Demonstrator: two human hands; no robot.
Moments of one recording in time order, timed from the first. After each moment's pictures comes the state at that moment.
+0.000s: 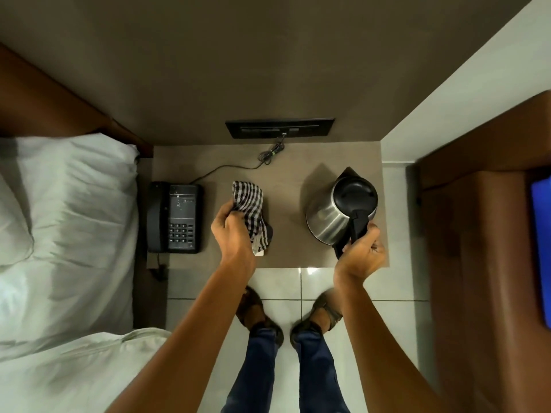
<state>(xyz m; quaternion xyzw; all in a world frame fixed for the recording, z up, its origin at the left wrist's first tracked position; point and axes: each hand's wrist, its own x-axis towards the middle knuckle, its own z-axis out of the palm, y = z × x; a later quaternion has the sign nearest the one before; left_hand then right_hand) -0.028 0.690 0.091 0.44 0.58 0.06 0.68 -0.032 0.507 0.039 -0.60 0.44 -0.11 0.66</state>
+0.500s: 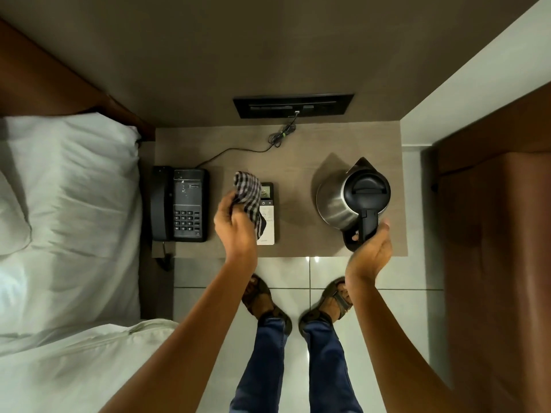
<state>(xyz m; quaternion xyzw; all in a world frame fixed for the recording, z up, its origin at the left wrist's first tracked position) -0.049 0.709 0.064 0.55 0.52 0.06 0.65 -0.063 0.509 0.000 -0.63 0.42 -0.07 0.65</state>
